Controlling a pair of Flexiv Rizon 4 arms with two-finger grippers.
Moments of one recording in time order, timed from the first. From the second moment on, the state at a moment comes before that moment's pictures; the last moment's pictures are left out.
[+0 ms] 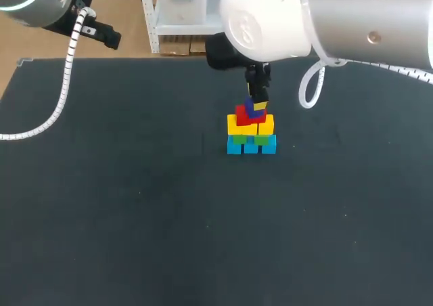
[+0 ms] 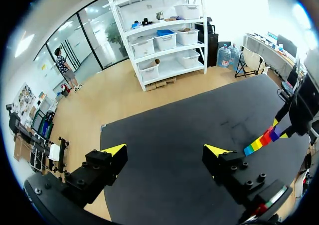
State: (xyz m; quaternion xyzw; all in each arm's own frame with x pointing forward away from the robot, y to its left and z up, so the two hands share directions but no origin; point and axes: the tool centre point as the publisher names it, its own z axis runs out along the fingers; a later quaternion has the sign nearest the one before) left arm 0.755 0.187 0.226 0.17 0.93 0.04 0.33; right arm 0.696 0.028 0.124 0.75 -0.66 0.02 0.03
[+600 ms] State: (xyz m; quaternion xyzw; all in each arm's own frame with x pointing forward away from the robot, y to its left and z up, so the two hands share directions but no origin) left arm 0.755 0.187 0.226 0.17 0.93 0.04 0.33; right arm 0.697 0.031 0.125 0.75 -0.66 0.02 0.03
